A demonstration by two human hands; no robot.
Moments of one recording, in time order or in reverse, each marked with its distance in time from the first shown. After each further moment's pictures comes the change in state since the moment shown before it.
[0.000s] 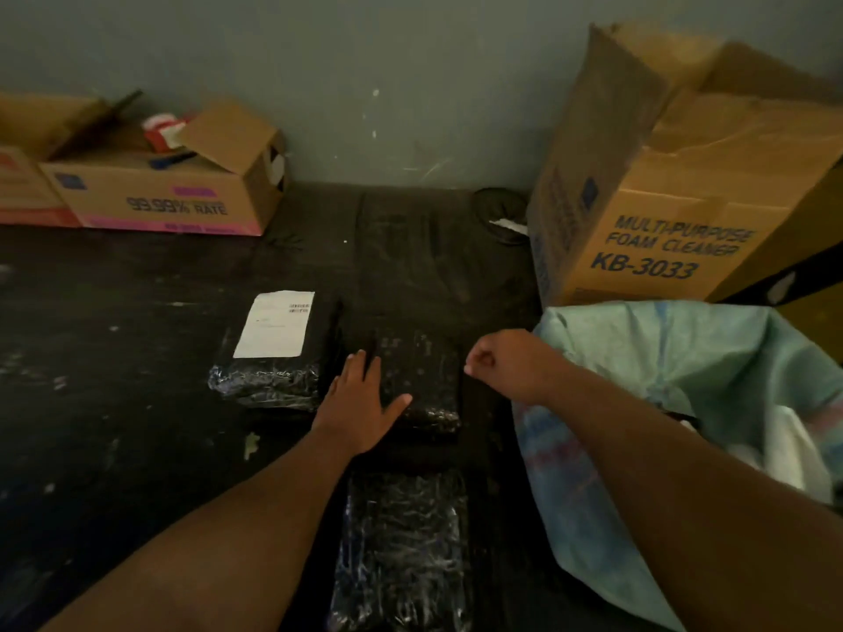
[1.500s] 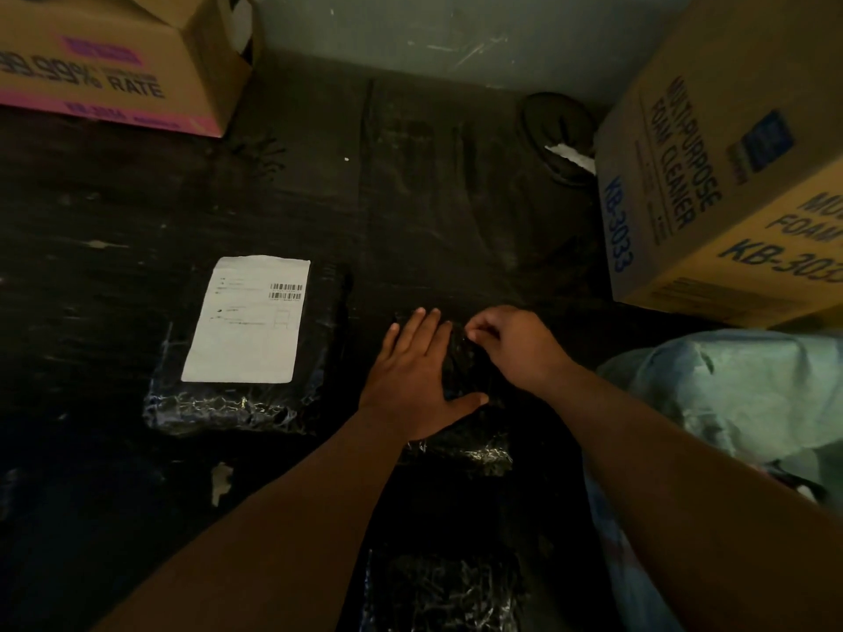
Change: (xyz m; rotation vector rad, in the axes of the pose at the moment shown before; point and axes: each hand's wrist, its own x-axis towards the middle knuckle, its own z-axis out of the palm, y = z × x) left_hand 0.124 -0.011 0.043 0.003 -0.021 0.234; right_hand 0.172 0.029 0.086 0.141 0.031 0.102
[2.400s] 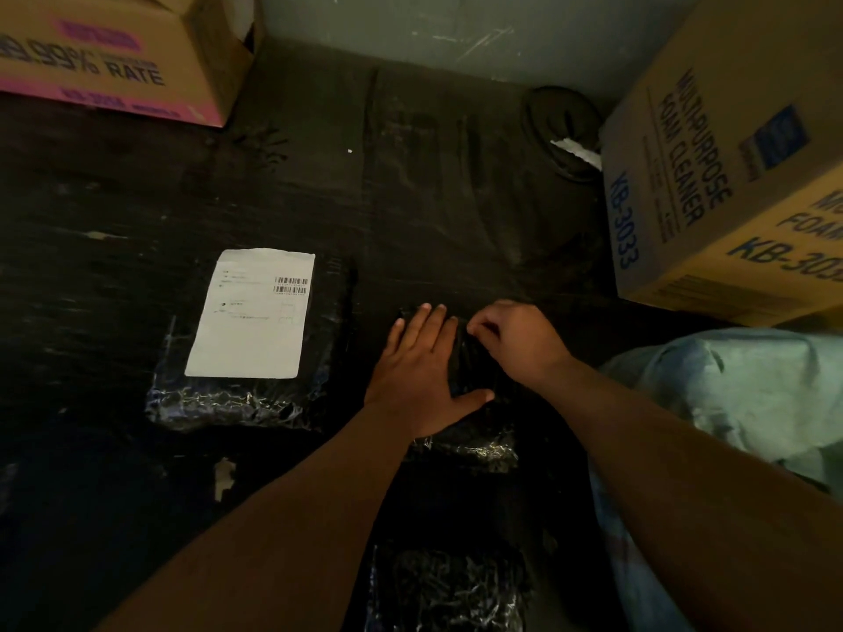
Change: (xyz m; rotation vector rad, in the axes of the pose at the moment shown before) left_hand -0.001 0.003 -0.002 0.012 -0.007 -0.006; right_hand 0.003 -0.004 0.001 -0.157 0.022 -0.096
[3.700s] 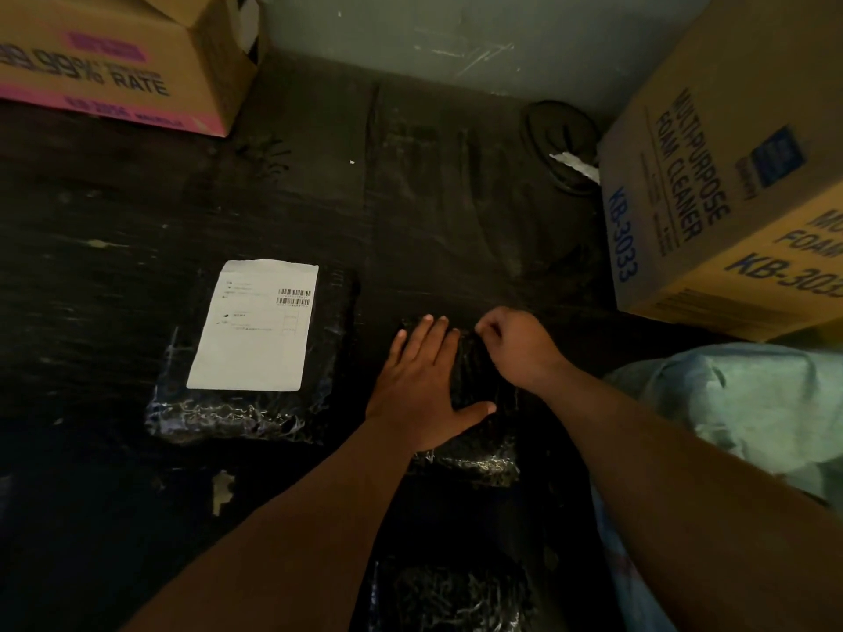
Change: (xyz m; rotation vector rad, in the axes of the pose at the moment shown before) left_hand 0.000 -0.001 0.003 0.016 0.020 0.002; right_hand 0.017 0.001 0.008 0.112 -0.019 0.217
